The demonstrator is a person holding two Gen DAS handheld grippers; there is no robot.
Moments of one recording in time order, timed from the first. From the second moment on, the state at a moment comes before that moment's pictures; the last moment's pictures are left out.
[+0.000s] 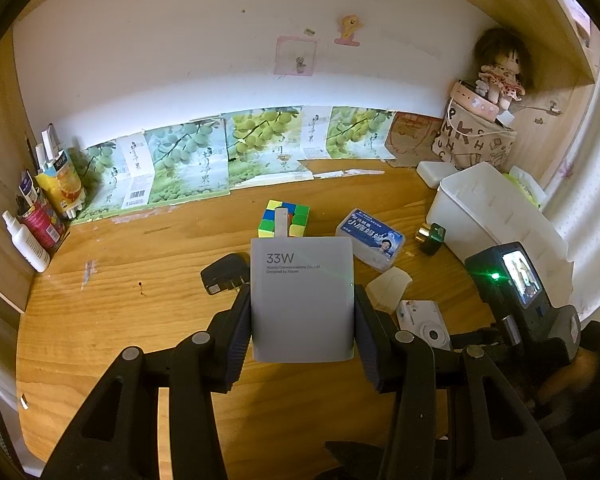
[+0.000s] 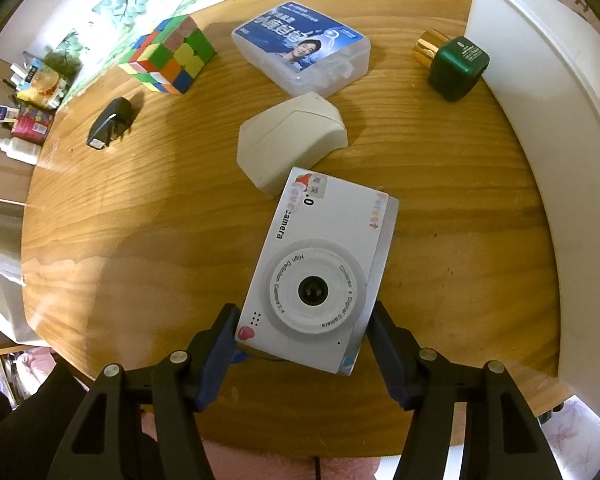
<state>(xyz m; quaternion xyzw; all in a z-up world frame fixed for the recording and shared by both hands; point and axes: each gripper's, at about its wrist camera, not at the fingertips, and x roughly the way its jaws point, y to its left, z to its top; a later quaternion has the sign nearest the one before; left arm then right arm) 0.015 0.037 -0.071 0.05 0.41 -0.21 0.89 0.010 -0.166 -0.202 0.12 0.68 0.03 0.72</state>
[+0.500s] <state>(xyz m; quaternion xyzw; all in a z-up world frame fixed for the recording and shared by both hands) 0.008 0.026 -0.066 0.05 0.40 -0.23 0.89 -0.008 -0.192 -0.160 0.14 0.64 0.05 0.76</state>
